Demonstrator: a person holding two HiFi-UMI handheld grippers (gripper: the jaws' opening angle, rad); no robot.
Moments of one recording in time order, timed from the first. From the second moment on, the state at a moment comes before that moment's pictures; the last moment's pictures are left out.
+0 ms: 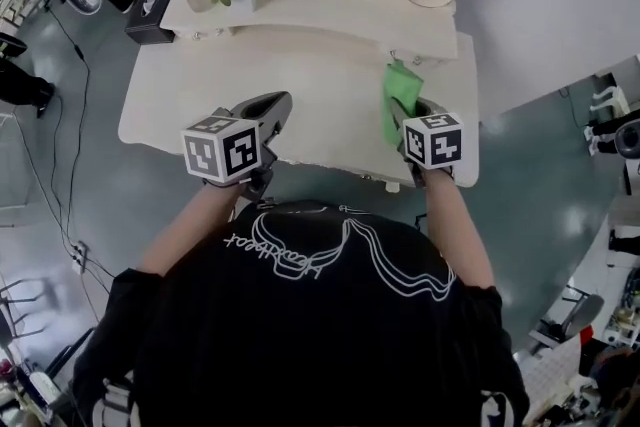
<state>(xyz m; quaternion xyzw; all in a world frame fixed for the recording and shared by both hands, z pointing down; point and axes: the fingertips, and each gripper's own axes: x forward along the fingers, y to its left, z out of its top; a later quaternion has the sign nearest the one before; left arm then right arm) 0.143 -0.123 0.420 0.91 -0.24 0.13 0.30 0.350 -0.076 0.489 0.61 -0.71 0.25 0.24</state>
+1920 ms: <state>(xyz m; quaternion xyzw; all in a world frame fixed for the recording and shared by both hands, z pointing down) -0.352 -0.144 0.487 0.78 -0.48 0.08 0.40 -0.290 -0.253 0.553 0.30 -0.88 0.16 0.34</state>
